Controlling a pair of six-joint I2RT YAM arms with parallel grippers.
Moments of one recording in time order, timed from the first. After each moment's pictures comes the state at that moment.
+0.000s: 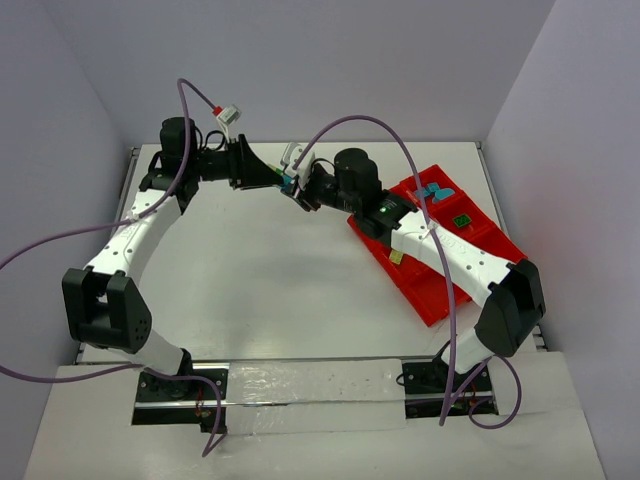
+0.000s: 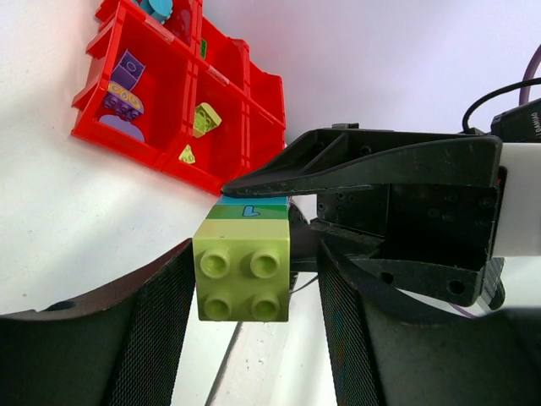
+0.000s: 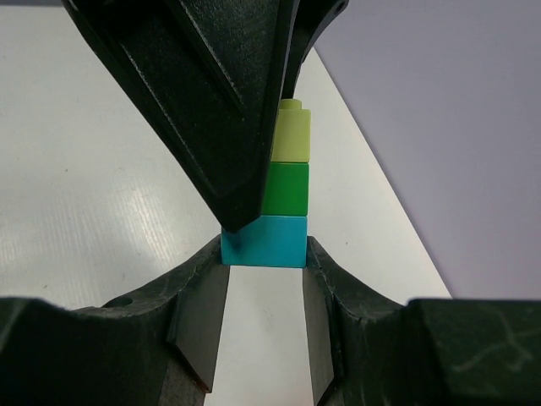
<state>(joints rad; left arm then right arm) -0.21 1.55 1.37 -0.15 1.08 -0.63 0.73 1.52 1.34 0.00 -0.28 -0.44</state>
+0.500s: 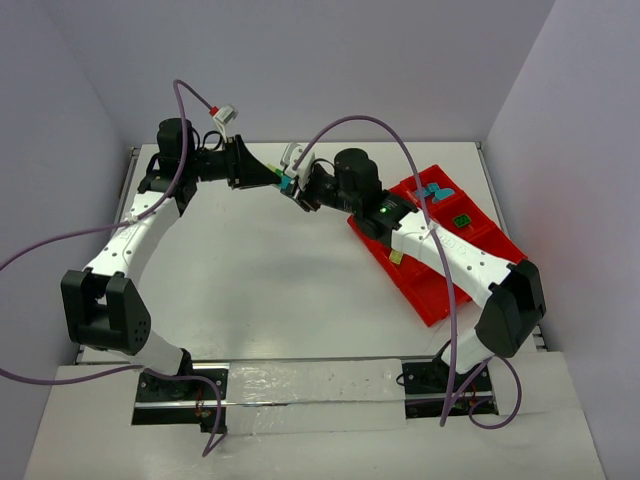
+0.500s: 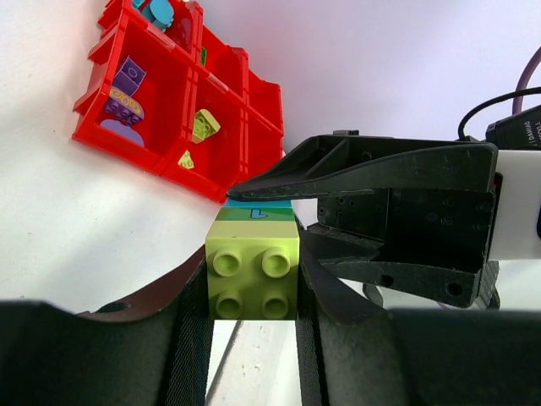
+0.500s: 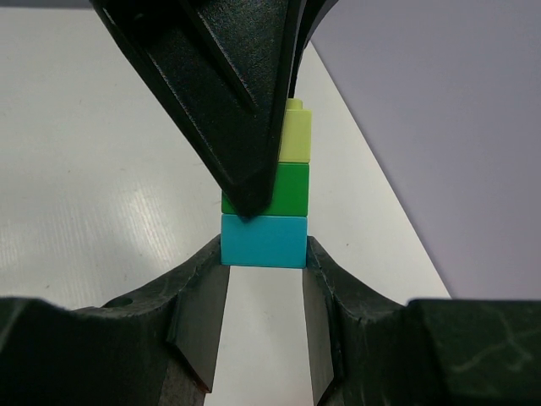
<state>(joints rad) -0.20 1.54 1.35 -0.10 1.08 -0.67 0.73 1.52 1.34 0.00 -0.28 -0.44</state>
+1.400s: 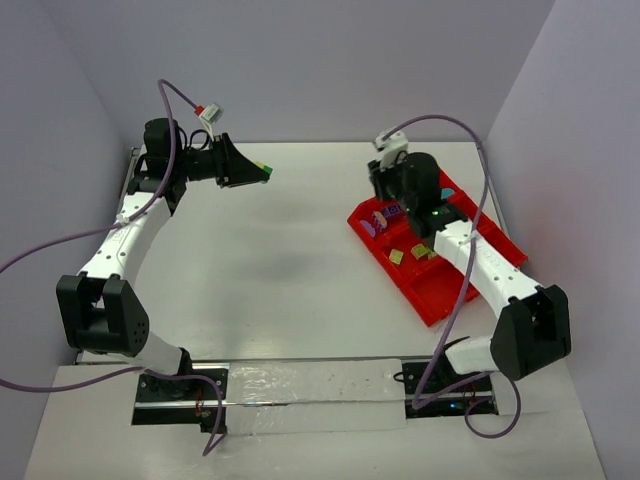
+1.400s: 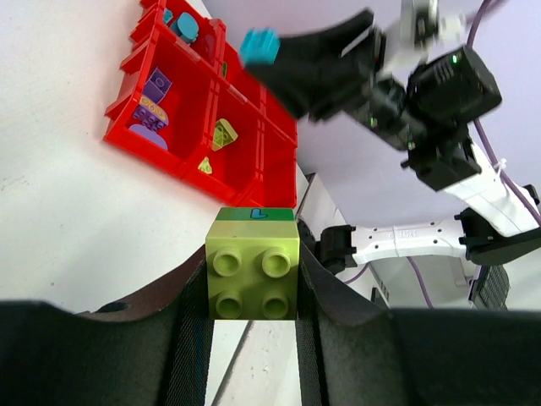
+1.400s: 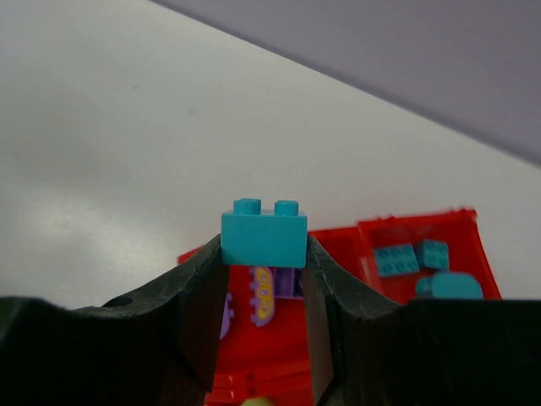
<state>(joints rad) -0.13 1.52 1.35 -0.13 1.08 -0.65 0.37 1.34 1.06 0.01 0.00 -0.18</state>
